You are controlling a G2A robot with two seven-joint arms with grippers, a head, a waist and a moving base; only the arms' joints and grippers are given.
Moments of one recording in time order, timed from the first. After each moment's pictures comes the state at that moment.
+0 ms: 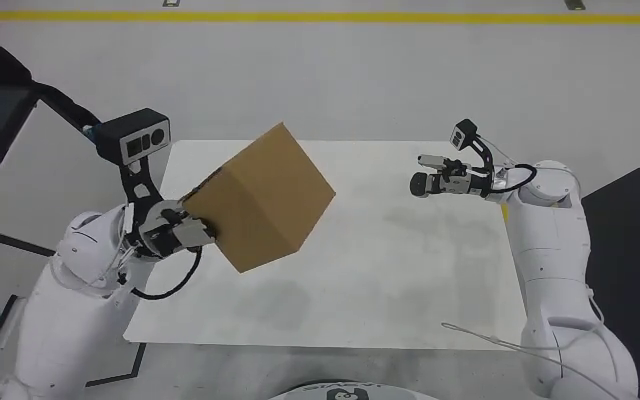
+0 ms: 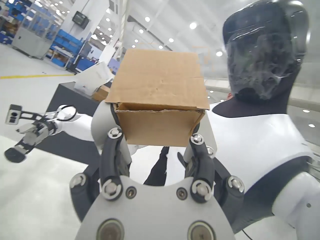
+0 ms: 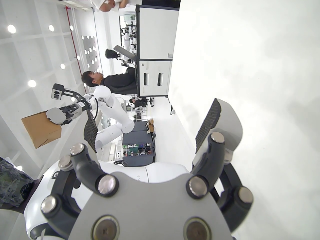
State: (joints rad) left arm 1.40 -0.88 -1.44 -2.11 -0.76 -0.74 -0.85; right arm -0.95 -1.23 1.60 -1.02 0.14 -0.12 1.53
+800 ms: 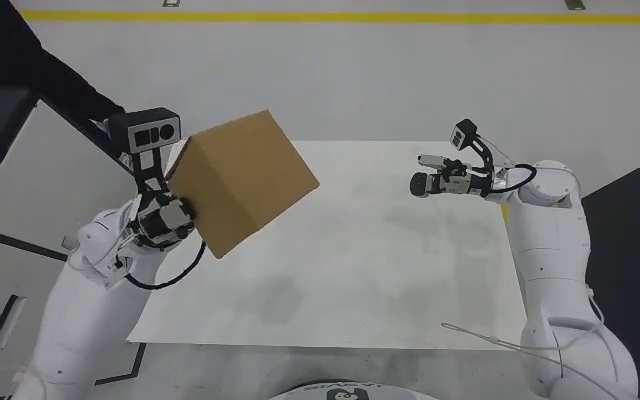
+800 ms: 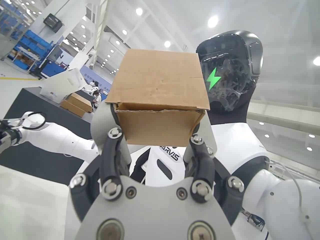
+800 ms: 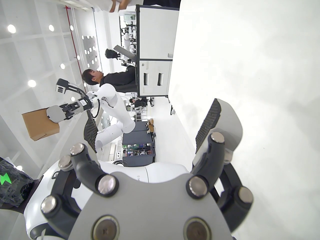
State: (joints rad) left arm 1.36 -0.91 -1.42 -2.04 -0.88 -0.63 -0.93; right arm -0.95 -1.23 1.60 -1.02 0.14 -0.12 1.53
